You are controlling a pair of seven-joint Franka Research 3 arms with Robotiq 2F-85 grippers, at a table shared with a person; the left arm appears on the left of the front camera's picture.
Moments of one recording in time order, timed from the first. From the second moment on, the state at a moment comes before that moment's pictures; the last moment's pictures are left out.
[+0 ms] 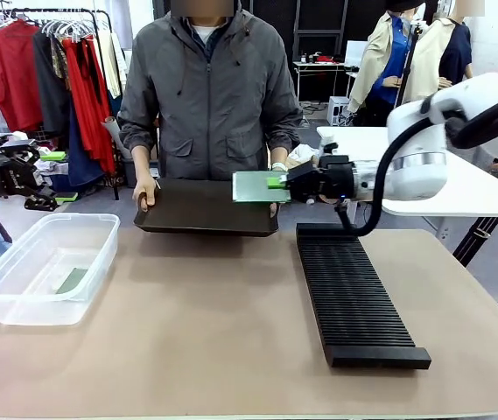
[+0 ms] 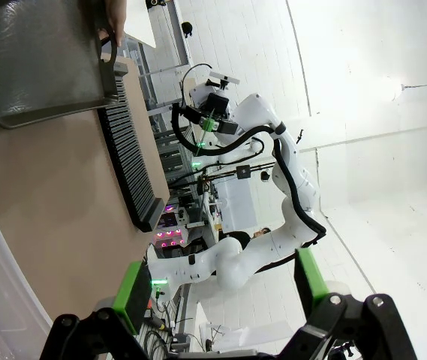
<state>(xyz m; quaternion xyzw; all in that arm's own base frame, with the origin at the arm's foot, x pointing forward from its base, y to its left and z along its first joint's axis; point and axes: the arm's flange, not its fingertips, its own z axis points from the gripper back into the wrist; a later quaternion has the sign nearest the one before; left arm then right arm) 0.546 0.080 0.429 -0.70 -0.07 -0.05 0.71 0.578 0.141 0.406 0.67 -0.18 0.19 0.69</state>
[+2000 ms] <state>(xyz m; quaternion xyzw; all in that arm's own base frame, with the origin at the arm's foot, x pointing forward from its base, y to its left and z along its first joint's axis) 0.546 0.080 0.429 -0.70 -0.07 -0.05 0.71 0.599 -0.048 0.296 0.55 -0.42 0.44 0.57</state>
